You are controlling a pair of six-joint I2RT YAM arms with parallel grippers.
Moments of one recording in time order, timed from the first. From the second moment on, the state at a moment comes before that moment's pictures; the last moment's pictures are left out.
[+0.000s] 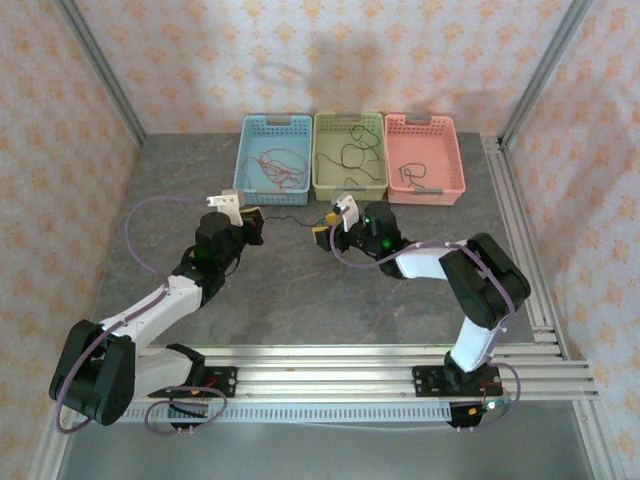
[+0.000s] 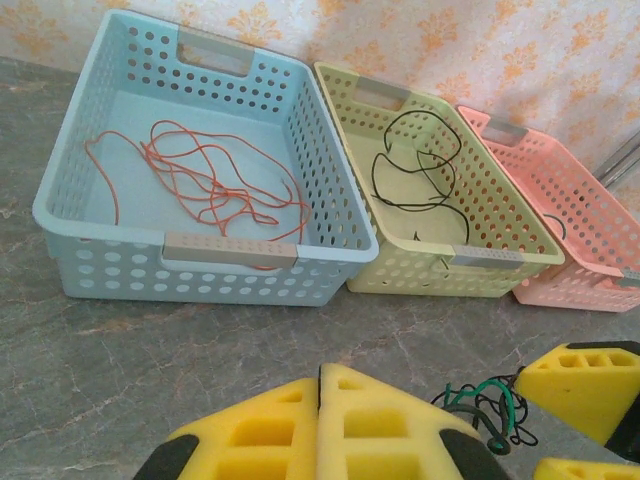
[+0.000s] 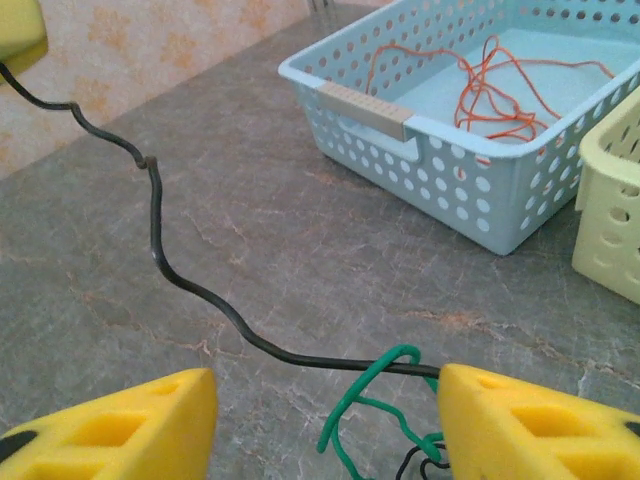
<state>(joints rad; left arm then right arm) -0.32 1.16 0.54 0.32 -0.04 -0.41 0.56 1.75 0.79 0.60 -0.43 0.07</state>
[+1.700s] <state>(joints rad) -0.32 0.99 0.49 0.26 -0.42 -0.46 0.44 1.73 0.77 0.54 0.03 0.19</state>
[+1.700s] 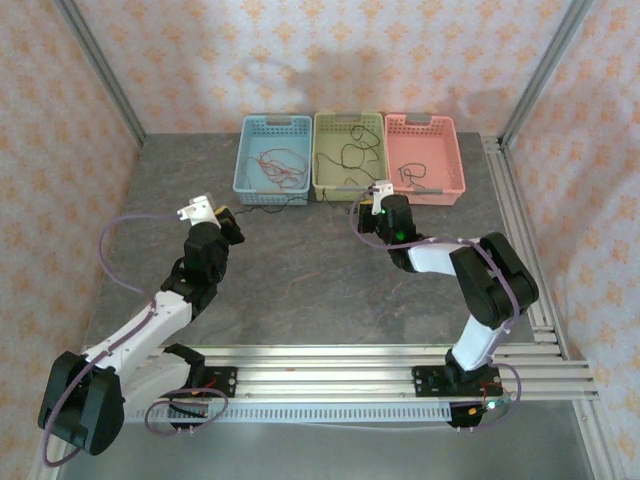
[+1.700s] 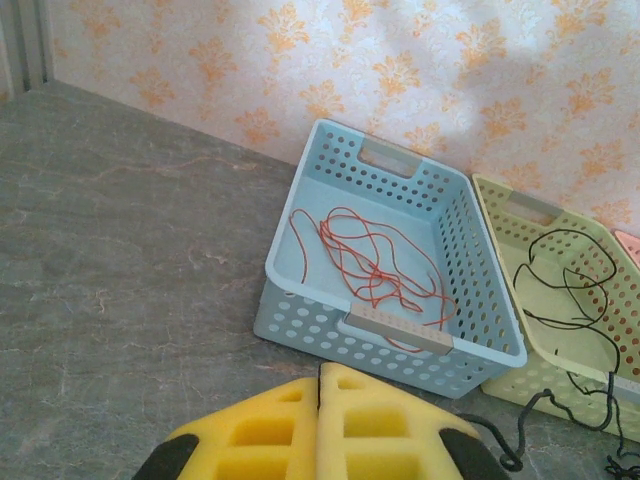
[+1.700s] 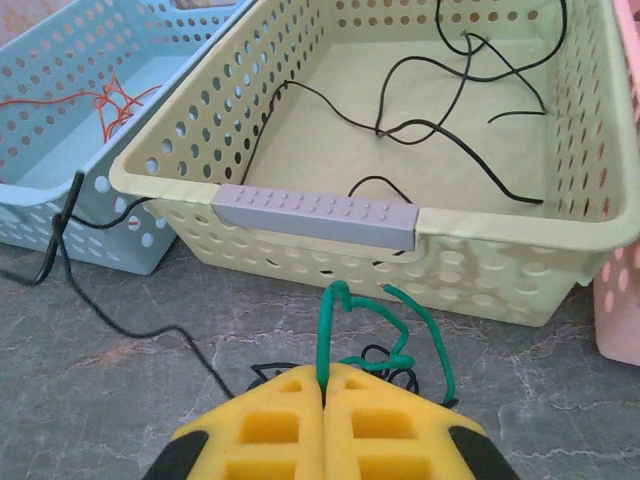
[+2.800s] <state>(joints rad) -0.32 1.31 1.12 -0.19 -0.41 -0.57 0.40 1.60 0.64 0.65 0.37 0.25</state>
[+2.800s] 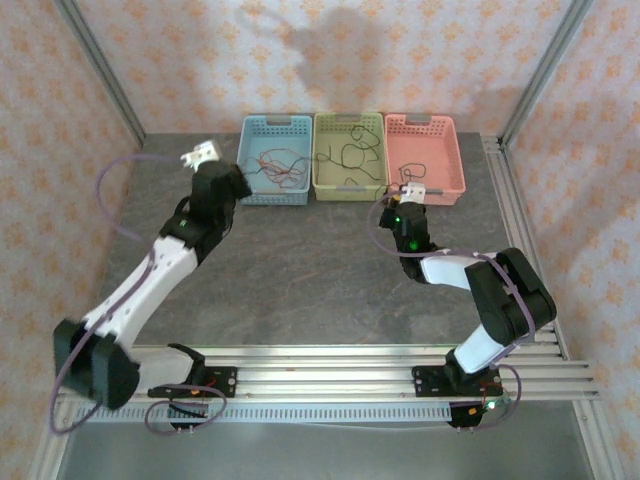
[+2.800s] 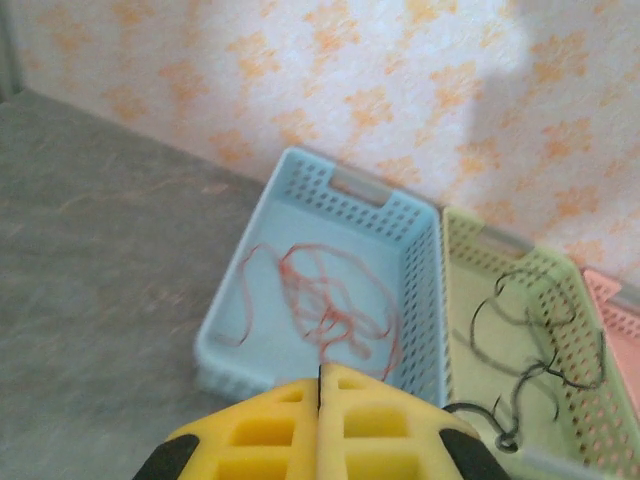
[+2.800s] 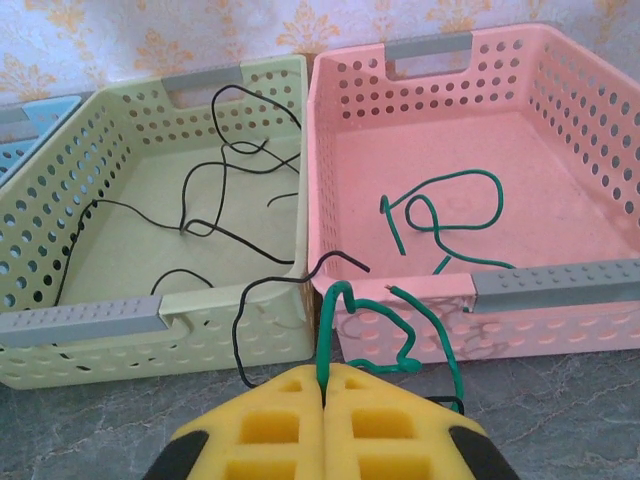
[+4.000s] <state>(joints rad) -0.48 2.25 2.22 -0.66 -0.42 -0.58 0.40 1.59 0.62 0.68 0.35 0.25</state>
